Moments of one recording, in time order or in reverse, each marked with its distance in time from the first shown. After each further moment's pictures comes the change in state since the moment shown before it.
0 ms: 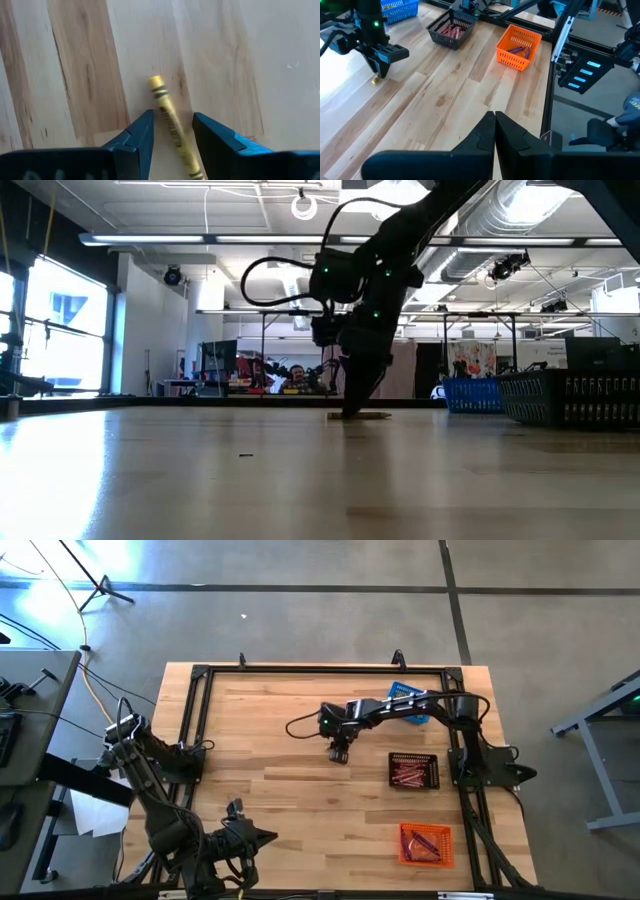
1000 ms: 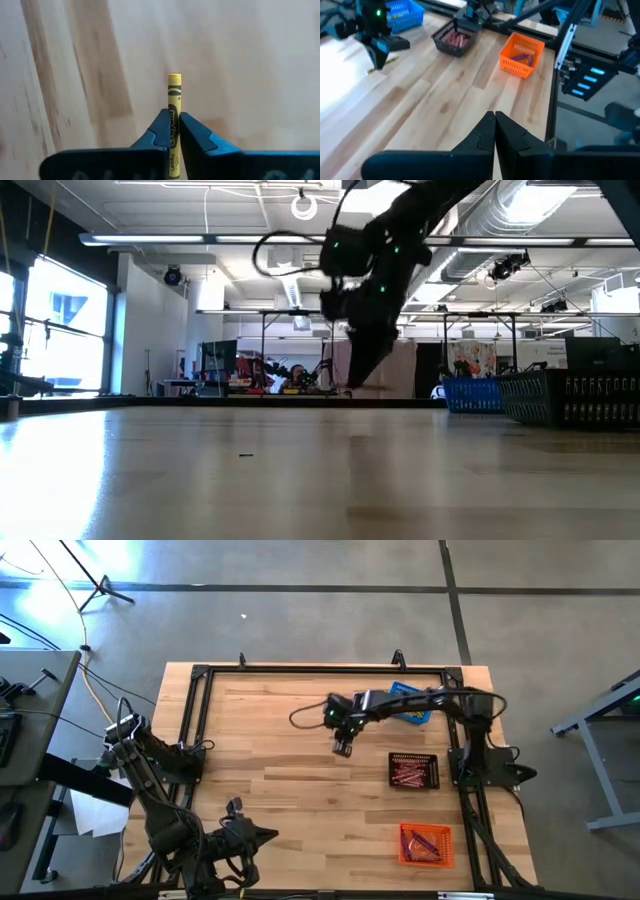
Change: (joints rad) left arm 0.000 0.000 0.000 0.002 -0.038 0.005; right arm -0.029 -0.122 -0.001 -0.063 0.000 0.028
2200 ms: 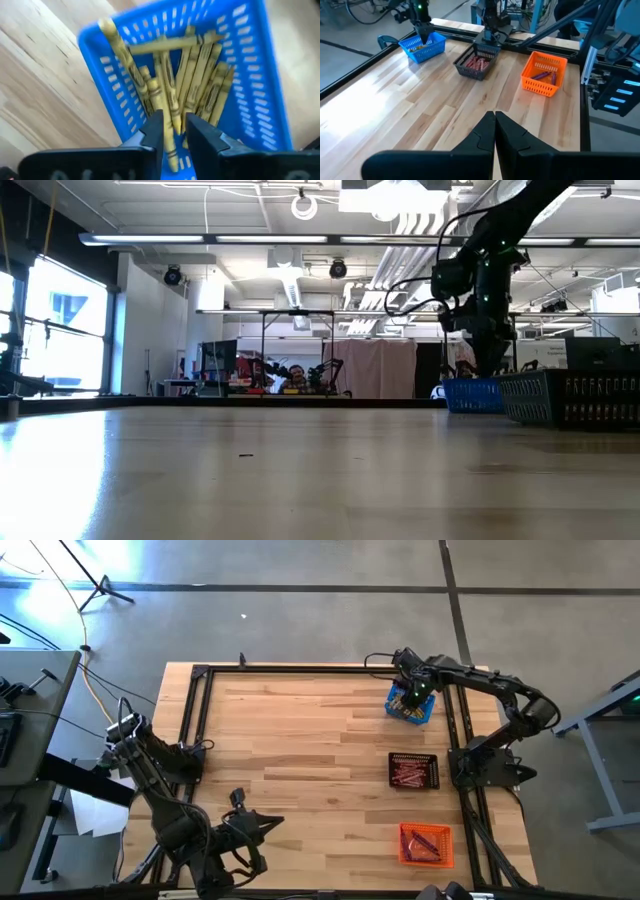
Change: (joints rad) left arm 0.046 0.000 0.000 0.000 -0.124 0.124; right arm -0.582 -0.439 -0.395 -0.250 0.109 -0.110
